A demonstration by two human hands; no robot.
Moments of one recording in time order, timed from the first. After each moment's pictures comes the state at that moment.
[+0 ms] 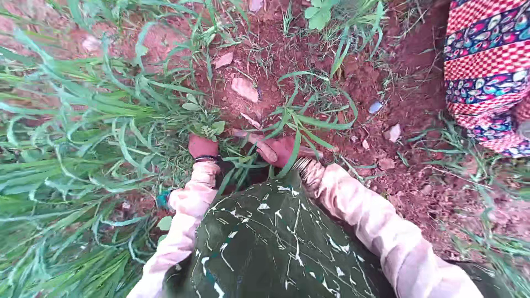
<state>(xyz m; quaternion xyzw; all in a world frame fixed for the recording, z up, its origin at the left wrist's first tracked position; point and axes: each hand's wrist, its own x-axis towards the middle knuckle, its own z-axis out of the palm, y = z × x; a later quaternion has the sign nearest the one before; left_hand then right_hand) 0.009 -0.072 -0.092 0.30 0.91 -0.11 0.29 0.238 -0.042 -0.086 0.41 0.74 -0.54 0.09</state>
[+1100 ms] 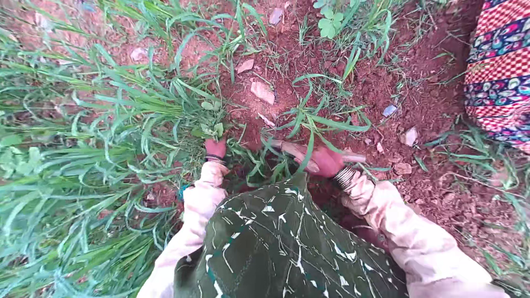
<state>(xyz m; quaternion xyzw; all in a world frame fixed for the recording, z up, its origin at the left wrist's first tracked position) -0.024 -0.099 -0.095 0.27 0.89 0.12 0.35 0.307 -0.057 -0.066 0.39 0.78 -0.48 0.09</state>
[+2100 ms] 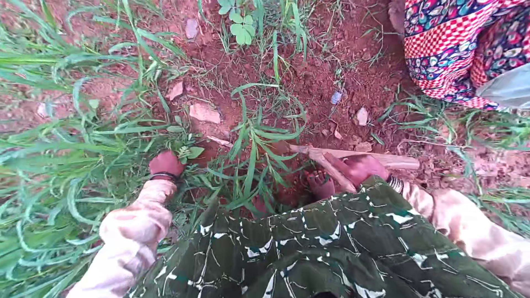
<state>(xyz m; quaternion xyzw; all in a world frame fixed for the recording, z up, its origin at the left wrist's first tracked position) -0.010 -0.013 -0.082 0.45 0.74 -0.42 0.27 0.472 -0.090 -0.019 0.51 0.81 -0.27 0.03</state>
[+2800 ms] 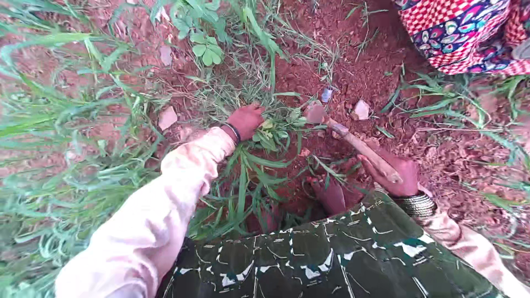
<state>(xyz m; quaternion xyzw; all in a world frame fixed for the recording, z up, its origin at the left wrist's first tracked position) 0.230 0.114 -0.075 0.82 0.30 -0.36 0.33 0.539 -0.143 -0.075 0.76 0.59 -0.26 -0.14</state>
